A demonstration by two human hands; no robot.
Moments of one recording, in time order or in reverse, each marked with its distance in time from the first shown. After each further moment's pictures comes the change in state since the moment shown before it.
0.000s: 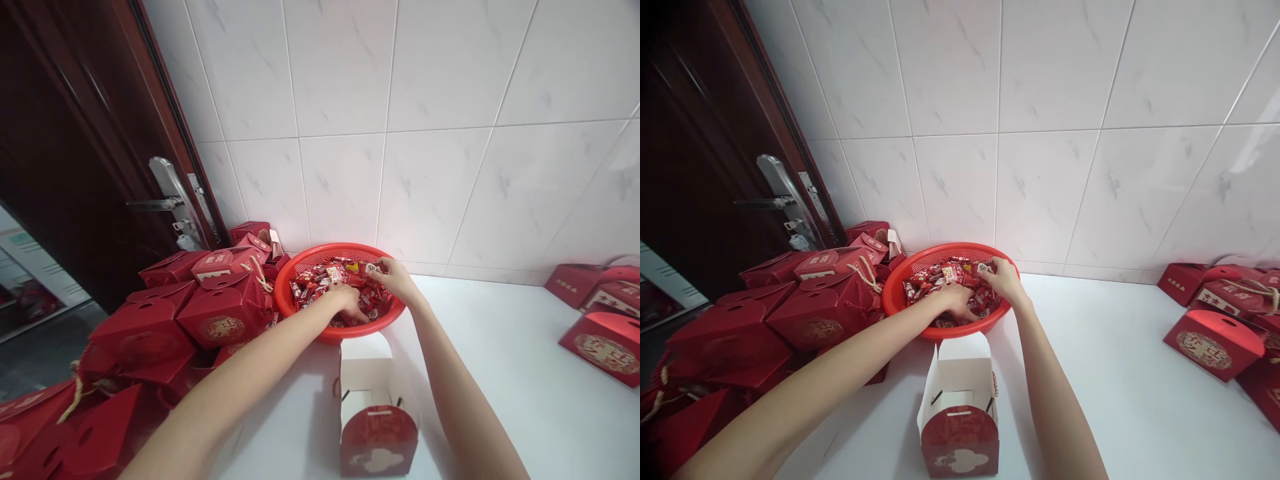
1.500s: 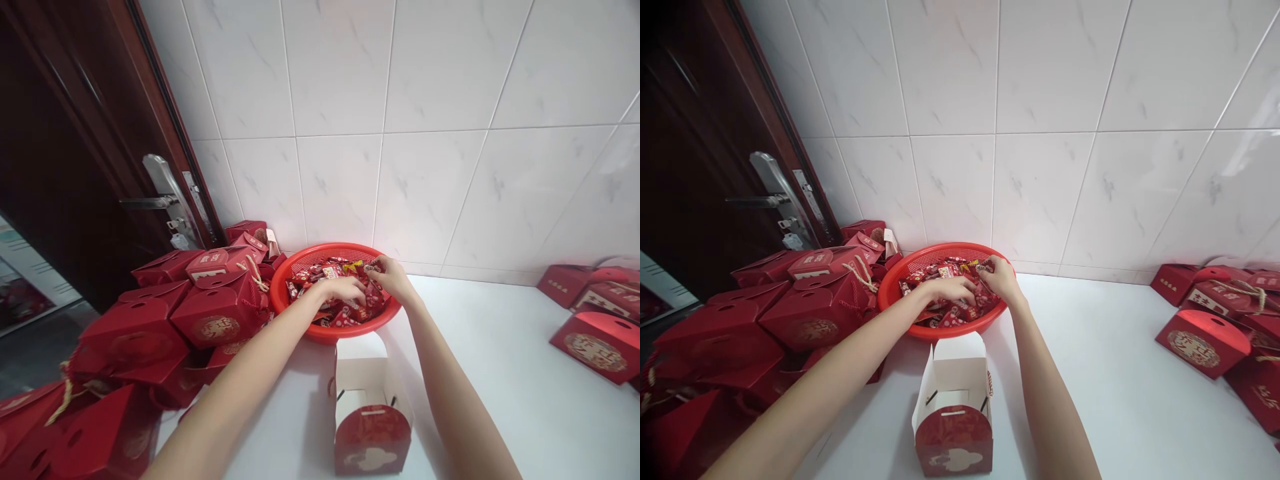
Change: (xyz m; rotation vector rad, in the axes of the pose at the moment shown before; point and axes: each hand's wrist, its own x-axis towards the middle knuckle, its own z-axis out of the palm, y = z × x) left_hand 0.016 -0.021 -0.005 -0.707 -0.016 0.237; right_hand 0.003 0.005 -0.001 0.044 0.029 -0.015
